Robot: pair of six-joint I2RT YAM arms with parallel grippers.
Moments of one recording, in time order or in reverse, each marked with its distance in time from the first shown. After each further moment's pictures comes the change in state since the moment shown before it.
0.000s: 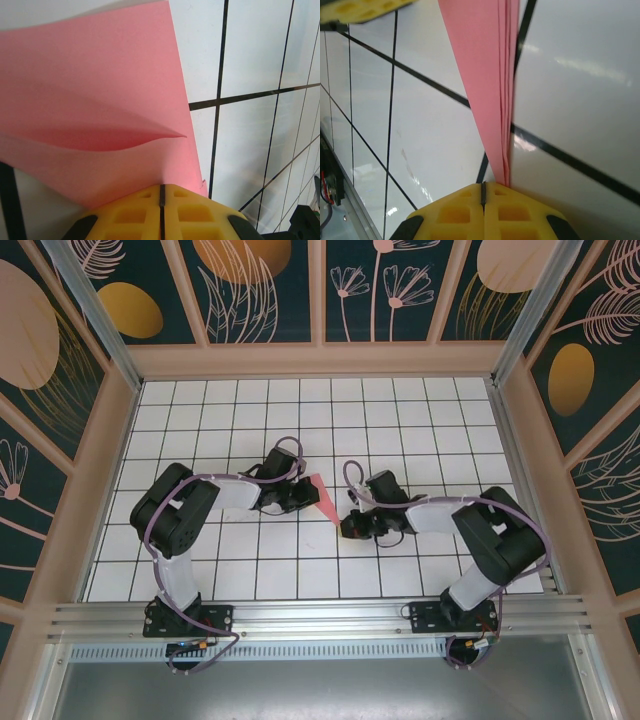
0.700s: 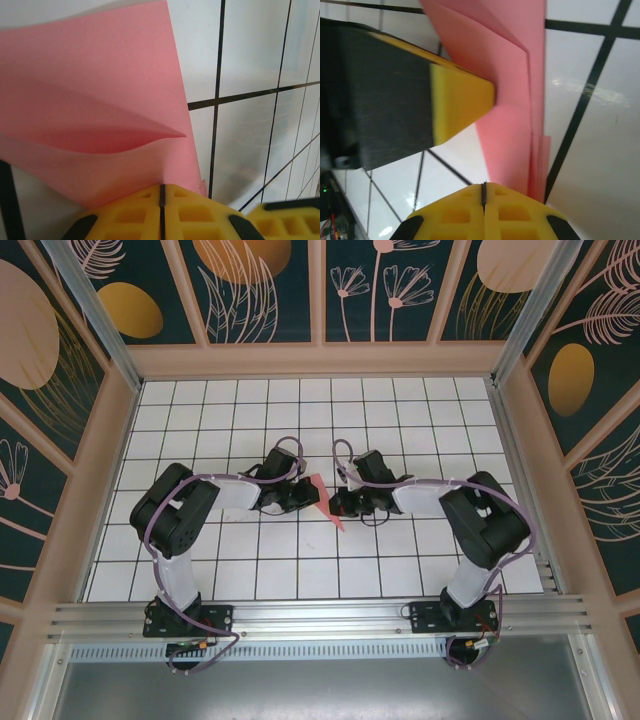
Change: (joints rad) left arm 0.000 -0.004 -0.002 0.005 0.004 0.012; right arm 0.000 0.149 0.232 -0.022 0.050 0.027
